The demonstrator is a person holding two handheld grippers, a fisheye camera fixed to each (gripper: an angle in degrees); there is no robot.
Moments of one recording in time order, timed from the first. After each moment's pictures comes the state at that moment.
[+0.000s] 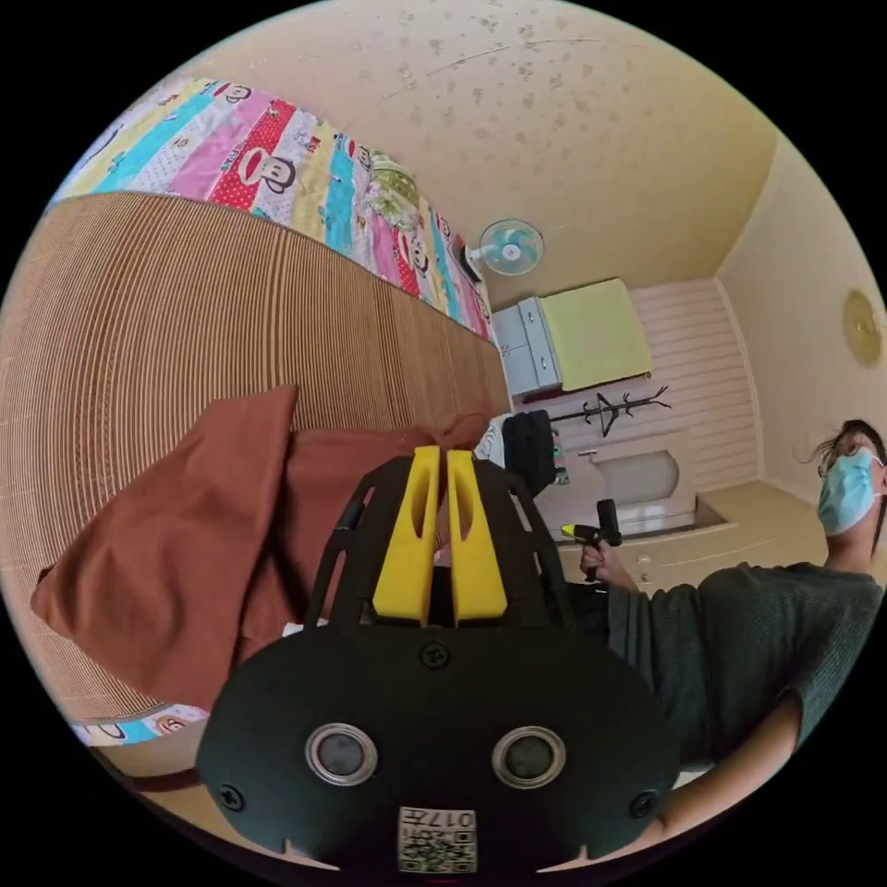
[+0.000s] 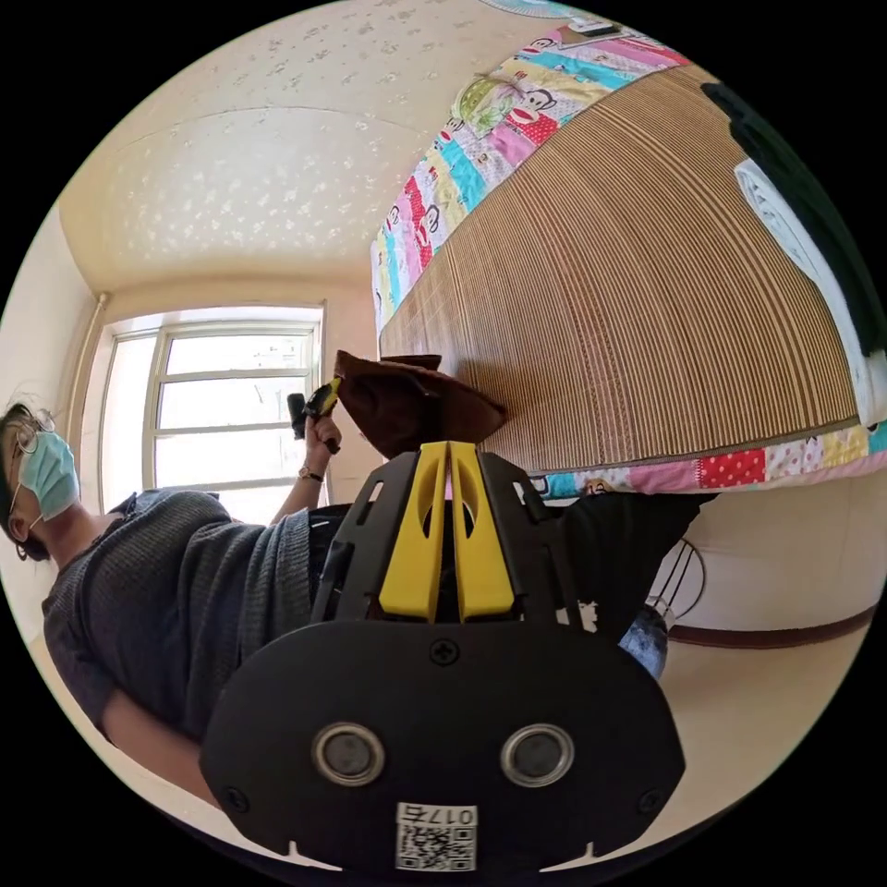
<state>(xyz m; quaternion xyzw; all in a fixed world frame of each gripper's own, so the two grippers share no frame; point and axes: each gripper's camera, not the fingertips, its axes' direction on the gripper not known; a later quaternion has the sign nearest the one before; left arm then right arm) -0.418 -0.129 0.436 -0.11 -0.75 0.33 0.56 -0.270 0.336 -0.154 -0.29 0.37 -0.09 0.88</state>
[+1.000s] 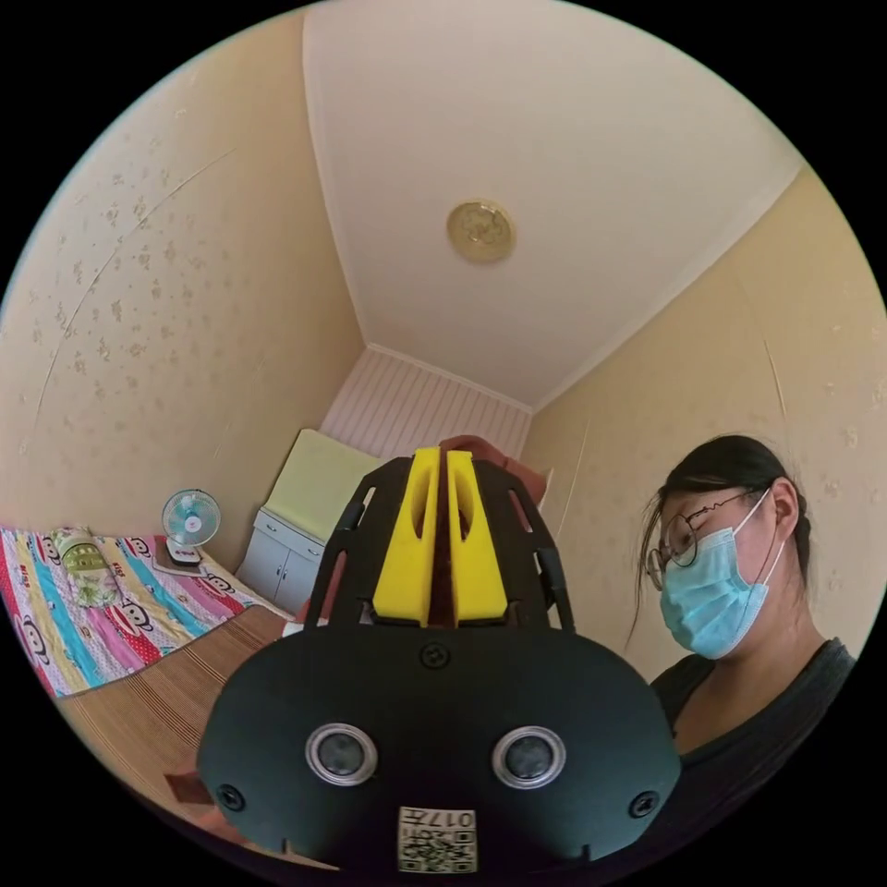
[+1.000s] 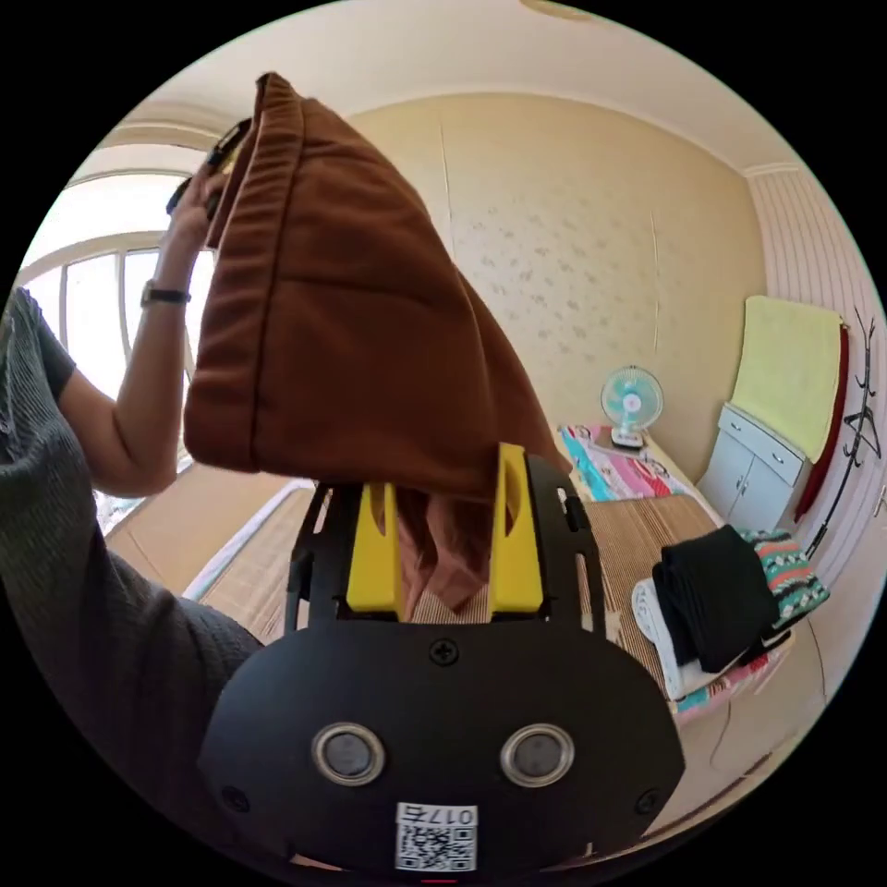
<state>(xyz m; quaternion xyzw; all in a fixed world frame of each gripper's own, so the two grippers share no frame) -0.454 0.323 0.765 -0.35 -0.36 0.64 0.58 -0.398 0.743 -0.010 0.03 0.42 -0.60 0.68</state>
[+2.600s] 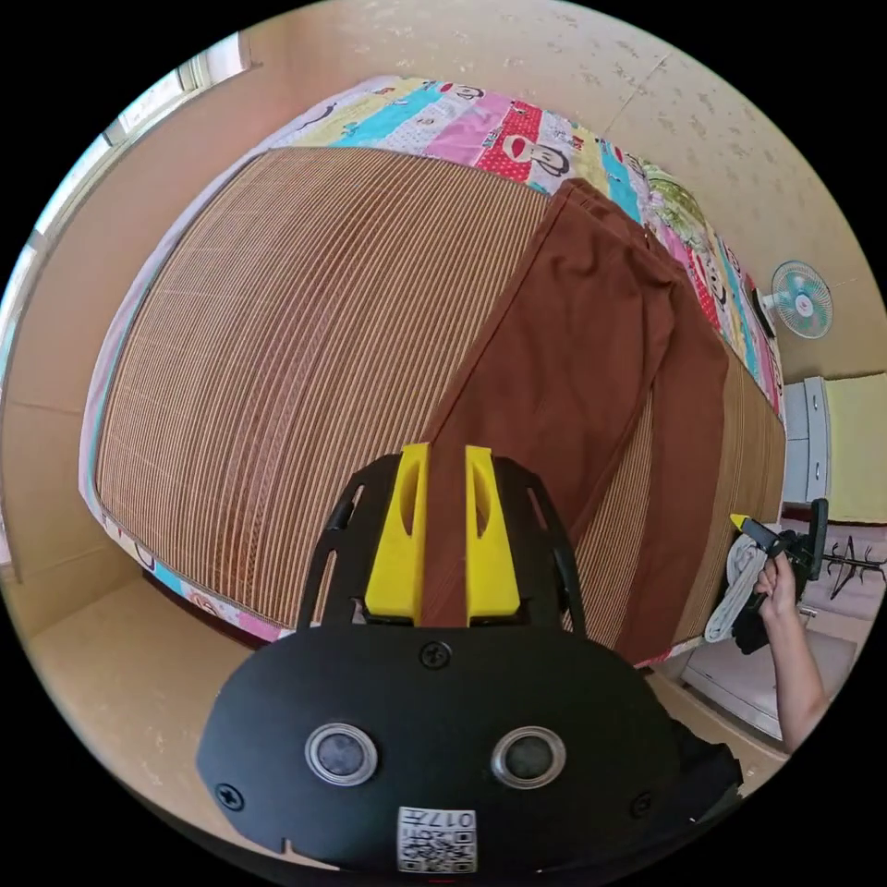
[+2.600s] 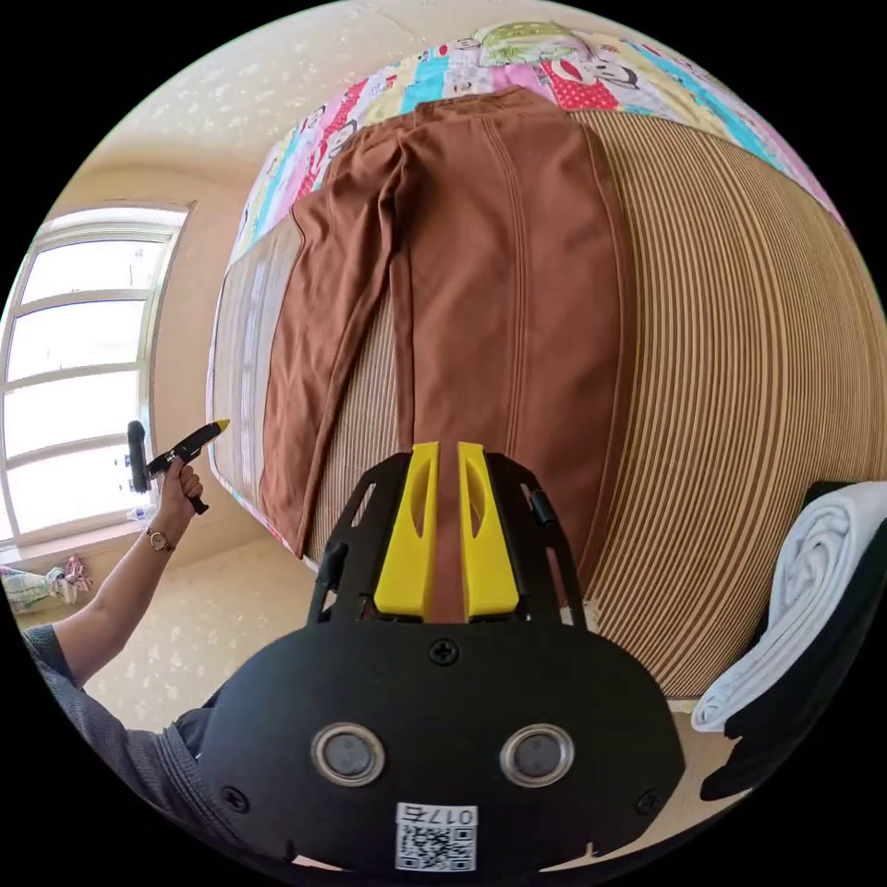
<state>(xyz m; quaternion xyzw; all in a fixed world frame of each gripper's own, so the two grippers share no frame) -0.342 -0.426 0.228 0.22 -0.92 0.23 0.23 -0.078 0.123 0.207 -0.39 0.56 -0.19 0.71</state>
